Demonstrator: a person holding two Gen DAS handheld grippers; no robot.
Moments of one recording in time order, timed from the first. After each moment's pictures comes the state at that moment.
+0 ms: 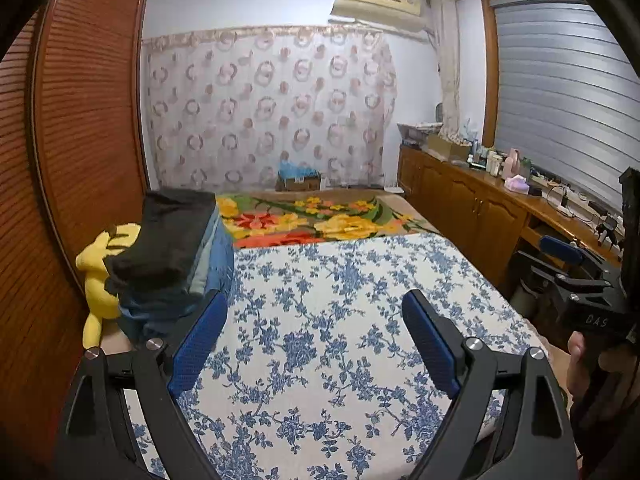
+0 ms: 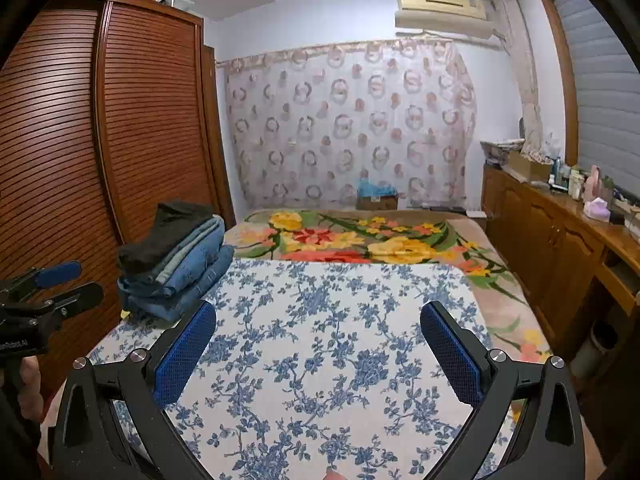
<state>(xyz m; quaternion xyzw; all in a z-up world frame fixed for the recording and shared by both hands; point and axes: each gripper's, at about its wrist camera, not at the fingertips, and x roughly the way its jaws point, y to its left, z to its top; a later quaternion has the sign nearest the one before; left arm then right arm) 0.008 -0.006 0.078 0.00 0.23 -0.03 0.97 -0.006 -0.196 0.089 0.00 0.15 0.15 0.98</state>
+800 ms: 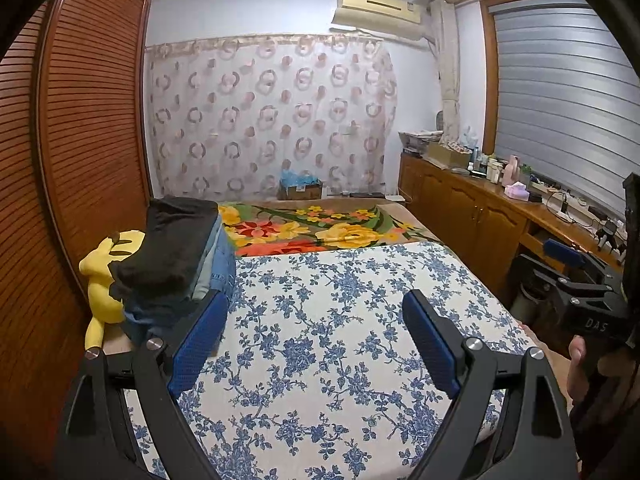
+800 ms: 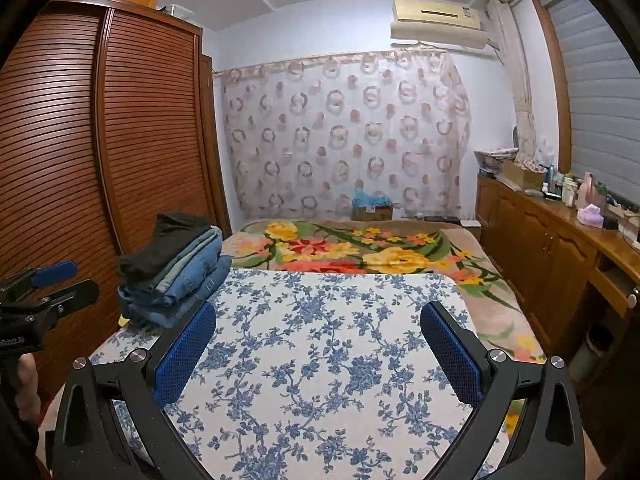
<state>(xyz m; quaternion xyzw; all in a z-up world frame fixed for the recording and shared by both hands) 0.001 -0.006 0.083 0.00 0.22 -0.03 0.98 -0.008 -0.197 0.086 0.00 0.14 0.14 0.98</state>
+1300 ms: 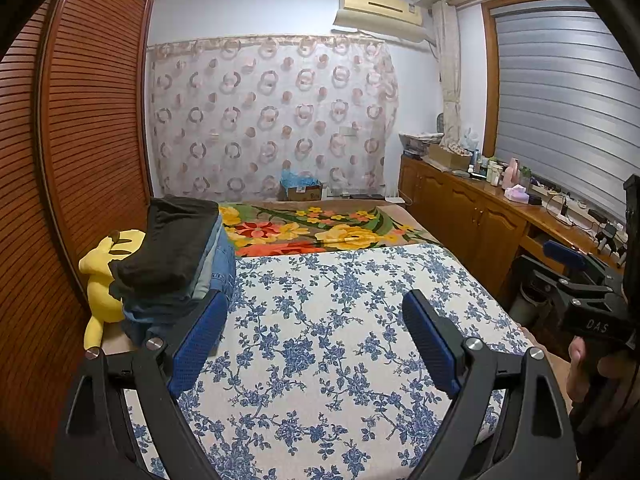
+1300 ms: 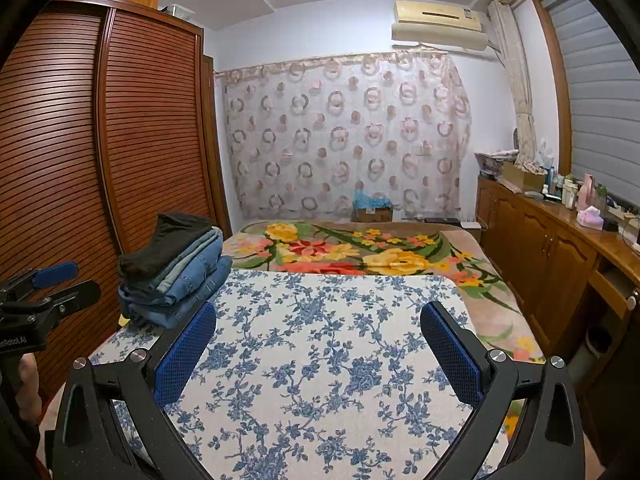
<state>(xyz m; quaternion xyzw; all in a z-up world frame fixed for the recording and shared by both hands) 0.002 -0.005 0.084 0.00 0.22 -0.03 0.98 -0.009 -0.196 0.085 0.00 0.13 0.15 0.98</state>
